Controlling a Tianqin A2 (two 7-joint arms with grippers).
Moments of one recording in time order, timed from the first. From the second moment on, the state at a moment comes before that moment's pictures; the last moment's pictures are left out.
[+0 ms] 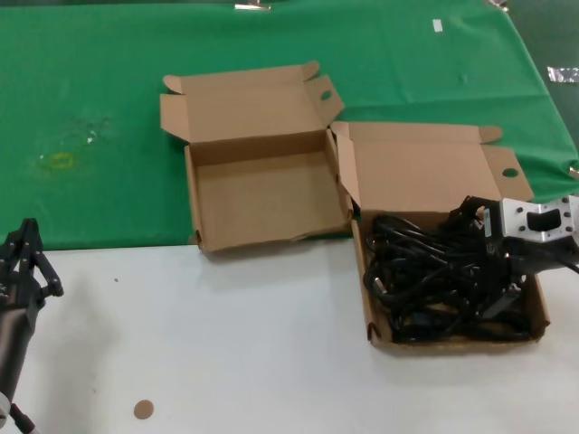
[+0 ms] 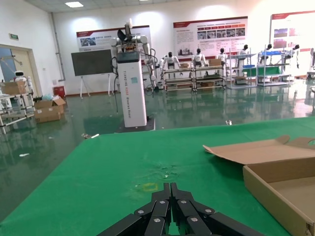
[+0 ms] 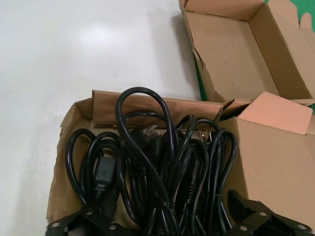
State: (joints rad) left arm 0.00 -0.30 1.60 -1.60 -1.80 0.00 0.00; right arm 0.80 0.83 -2.16 1.28 1.34 -1.07 0.09
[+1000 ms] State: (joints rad) left arm 0.00 -0.30 1.60 -1.60 -1.80 0.00 0.00; right arm 0.76 0.83 -2.07 1.33 1.31 -1.11 0.10
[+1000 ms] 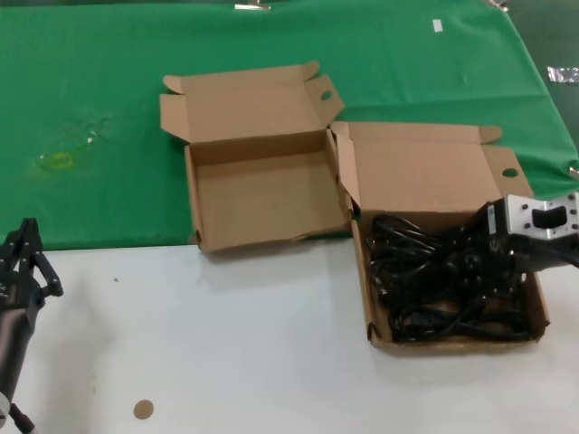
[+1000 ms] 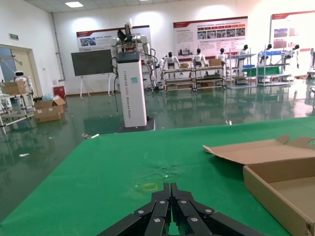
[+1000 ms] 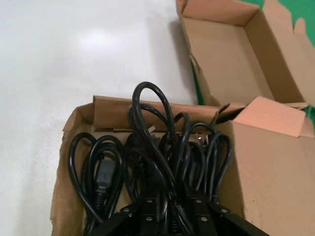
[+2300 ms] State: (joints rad) left arm 0.00 -0.30 1.60 -1.60 -1.80 0.00 0.00; right arm 1.00 0.46 -2.14 1.27 1.13 -1.02 0.27
